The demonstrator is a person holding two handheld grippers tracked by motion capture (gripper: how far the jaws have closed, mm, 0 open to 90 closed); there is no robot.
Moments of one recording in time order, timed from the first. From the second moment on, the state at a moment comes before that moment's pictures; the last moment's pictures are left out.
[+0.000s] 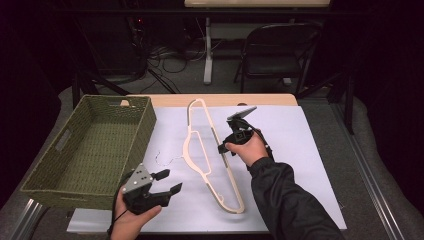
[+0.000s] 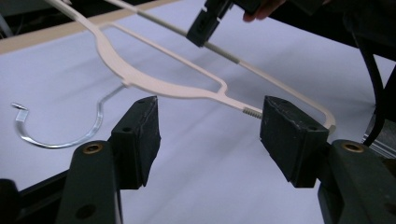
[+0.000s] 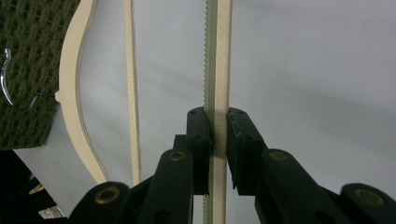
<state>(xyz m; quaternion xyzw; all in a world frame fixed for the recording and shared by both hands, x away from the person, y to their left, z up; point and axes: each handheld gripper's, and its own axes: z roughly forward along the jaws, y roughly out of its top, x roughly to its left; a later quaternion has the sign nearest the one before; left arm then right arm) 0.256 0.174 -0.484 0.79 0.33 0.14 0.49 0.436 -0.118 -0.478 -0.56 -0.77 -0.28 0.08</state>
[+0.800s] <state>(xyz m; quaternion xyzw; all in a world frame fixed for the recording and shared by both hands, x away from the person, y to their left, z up) 0.298 0.131 -0.522 0.78 0.39 0.06 0.48 0.430 -0.116 -0.473 -0.56 -0.76 -0.32 0.09</state>
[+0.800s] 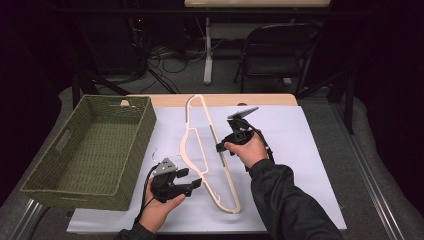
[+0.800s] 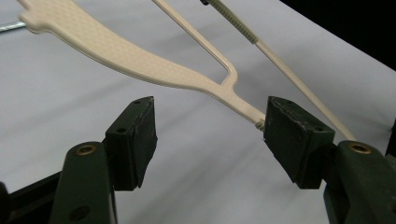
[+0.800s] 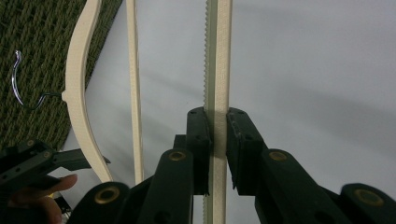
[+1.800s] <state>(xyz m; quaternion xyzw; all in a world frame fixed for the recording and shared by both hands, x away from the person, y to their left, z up) 0.314 0.114 -0.531 0.75 0.42 0.02 0.51 0.426 -0.110 -0.489 -0.58 -0.73 -0.33 0.13</state>
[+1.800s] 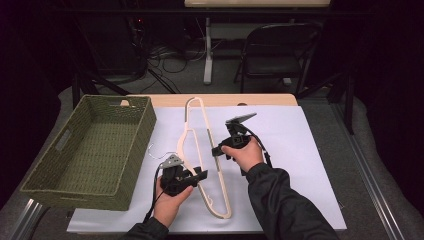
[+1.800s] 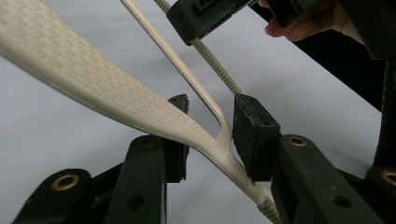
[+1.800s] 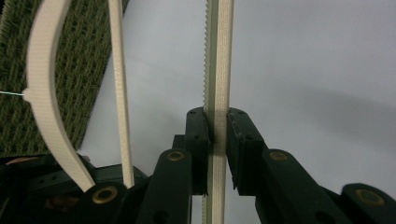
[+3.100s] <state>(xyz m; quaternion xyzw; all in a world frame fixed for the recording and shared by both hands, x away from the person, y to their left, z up) 0.345 0.131 -0.514 0.70 0.49 -0.08 0.50 0.420 -0.115 -0.502 -0.56 -0.77 -0.30 0.10</state>
